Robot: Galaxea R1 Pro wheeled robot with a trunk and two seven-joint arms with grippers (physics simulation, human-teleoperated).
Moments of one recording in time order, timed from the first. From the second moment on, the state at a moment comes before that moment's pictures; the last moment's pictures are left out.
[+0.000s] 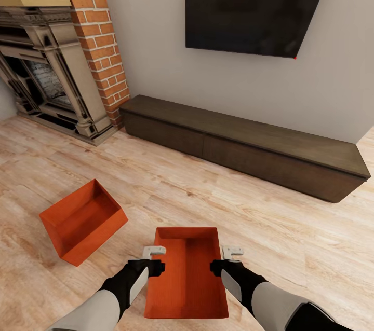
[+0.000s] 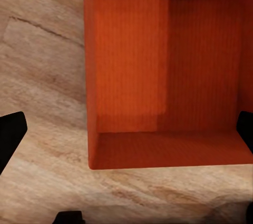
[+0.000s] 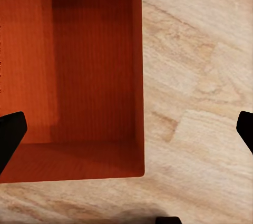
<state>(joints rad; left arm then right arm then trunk) -0.66 -0.15 -0.03 -0.33 0.05 0.31 0.10 -0.74 0.14 0.60 -0.15 -0.63 0.15 -0.27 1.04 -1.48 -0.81</state>
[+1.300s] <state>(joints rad) -0.66 -0.15 -0.03 -0.32 0.05 0.31 0.10 -0.74 0.13 0.61 -0.09 -0.63 0.24 -0.28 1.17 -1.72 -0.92</state>
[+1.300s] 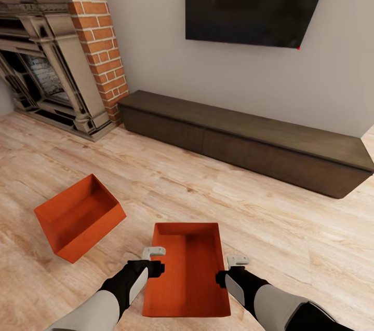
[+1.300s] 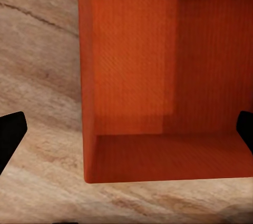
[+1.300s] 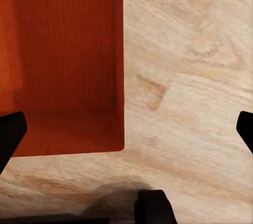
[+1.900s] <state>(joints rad) -0.66 -0.15 -0.02 -0.30 0.06 0.32 0.10 -0.74 0.13 0.61 -0.09 -0.63 0.24 -0.28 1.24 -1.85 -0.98</state>
